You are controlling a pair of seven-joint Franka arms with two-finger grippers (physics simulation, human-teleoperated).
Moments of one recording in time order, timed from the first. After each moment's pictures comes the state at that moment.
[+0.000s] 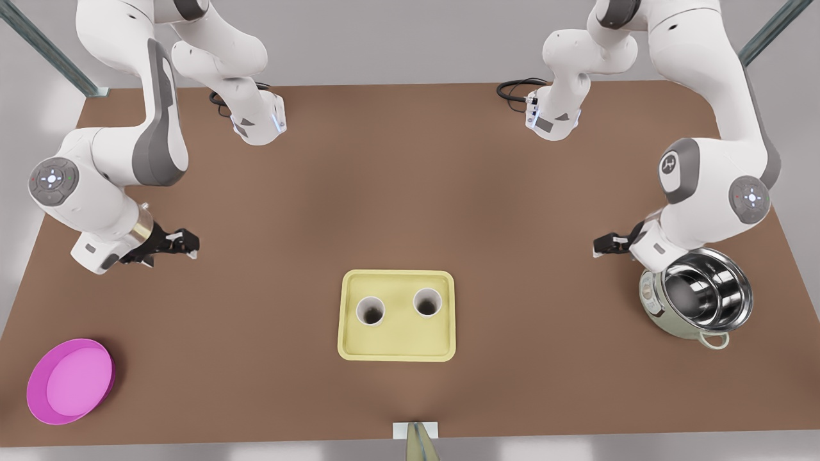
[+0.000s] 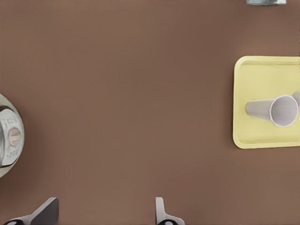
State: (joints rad) left arm -0.14 0.26 0.08 -1.53 -0.16 1.73 0.03; right arm 0.07 0.16 -0.04 -1.61 -0.01 1.80 -0.17
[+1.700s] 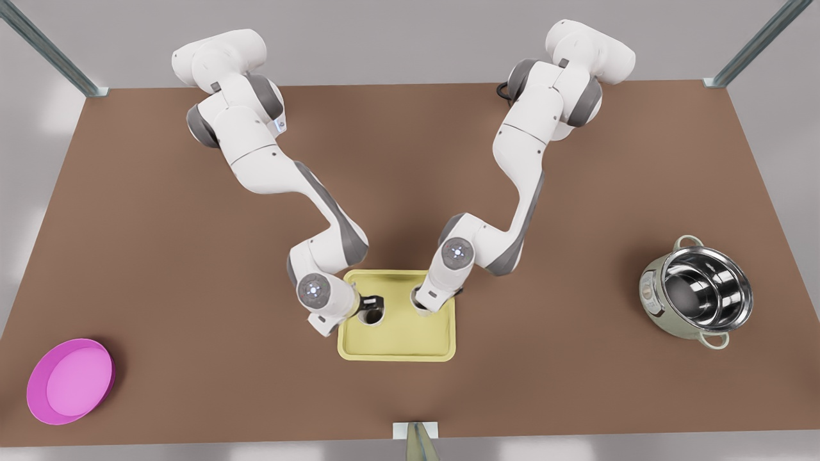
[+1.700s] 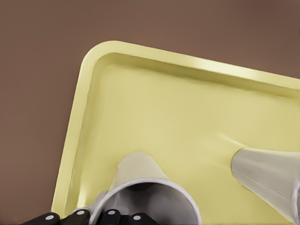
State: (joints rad) left arm -0.65 0.94 0.07 -1.17 -0.12 2.22 -0.69; right arm 0.39 0.98 0.13 -1.07 0.11 2.03 0.37
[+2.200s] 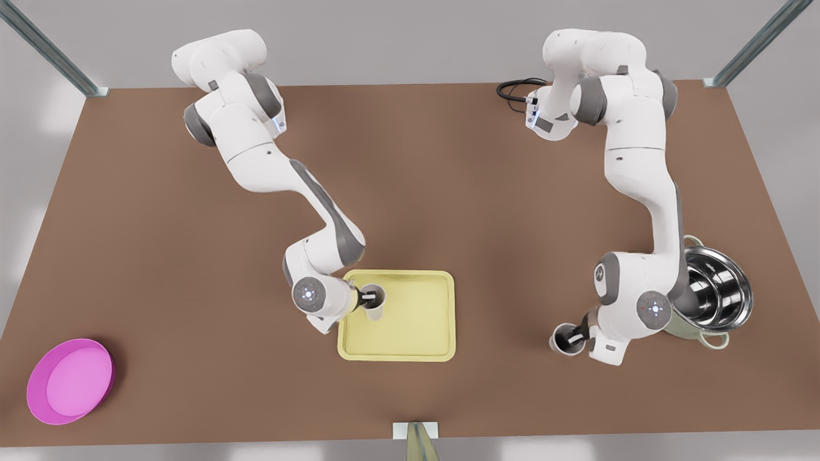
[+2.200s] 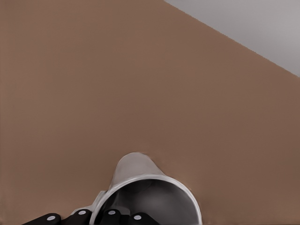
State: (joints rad) left arm -0.14 0.88 0.07 -1.16 -0.15 2.02 -0.47; right arm 0.37 0.95 0.14 -1.06 0.16 1.93 0.33
